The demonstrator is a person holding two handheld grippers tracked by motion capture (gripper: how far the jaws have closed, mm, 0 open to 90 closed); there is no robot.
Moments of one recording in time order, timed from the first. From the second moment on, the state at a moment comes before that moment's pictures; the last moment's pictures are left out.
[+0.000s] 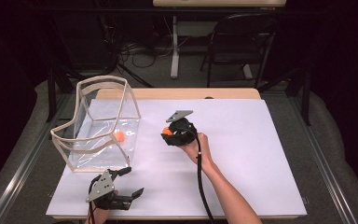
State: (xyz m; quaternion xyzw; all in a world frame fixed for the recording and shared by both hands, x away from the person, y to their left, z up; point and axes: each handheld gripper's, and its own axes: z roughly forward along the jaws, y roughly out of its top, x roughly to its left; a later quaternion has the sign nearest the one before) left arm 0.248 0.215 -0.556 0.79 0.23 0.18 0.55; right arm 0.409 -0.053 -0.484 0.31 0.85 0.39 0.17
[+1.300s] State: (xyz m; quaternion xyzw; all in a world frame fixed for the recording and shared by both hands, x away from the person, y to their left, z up) left arm 0.248 0.216 -0.555 0.78 0.23 0.18 0.55; right arm 0.415 -0.048 -0.443 0.30 0.84 0.41 0.18
